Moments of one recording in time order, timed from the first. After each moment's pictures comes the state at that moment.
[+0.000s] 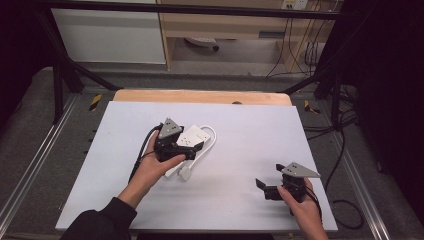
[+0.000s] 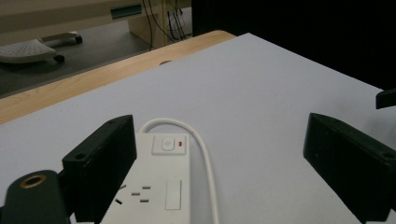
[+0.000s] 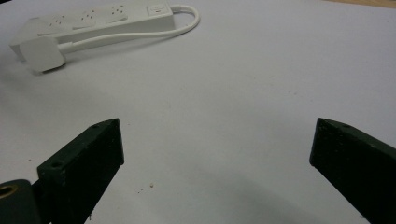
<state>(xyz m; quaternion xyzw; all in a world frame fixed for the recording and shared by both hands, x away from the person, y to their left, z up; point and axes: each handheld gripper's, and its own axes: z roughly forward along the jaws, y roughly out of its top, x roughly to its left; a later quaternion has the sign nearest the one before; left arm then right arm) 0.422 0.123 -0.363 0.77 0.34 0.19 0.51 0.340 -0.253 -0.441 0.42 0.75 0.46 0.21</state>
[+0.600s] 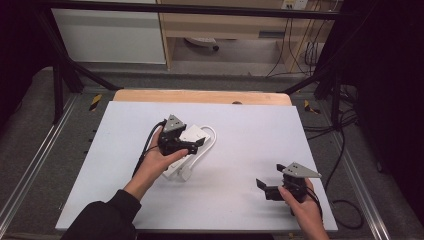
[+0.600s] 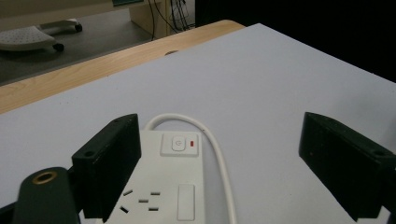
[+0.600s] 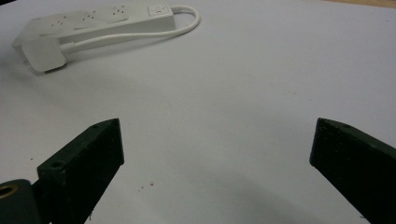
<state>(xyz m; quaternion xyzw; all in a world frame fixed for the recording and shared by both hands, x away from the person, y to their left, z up) 0.446 0.120 -0.376 0.77 0.35 0.18 0.49 0.339 -0.255 -0.440 0.42 0.75 0.47 0.21</state>
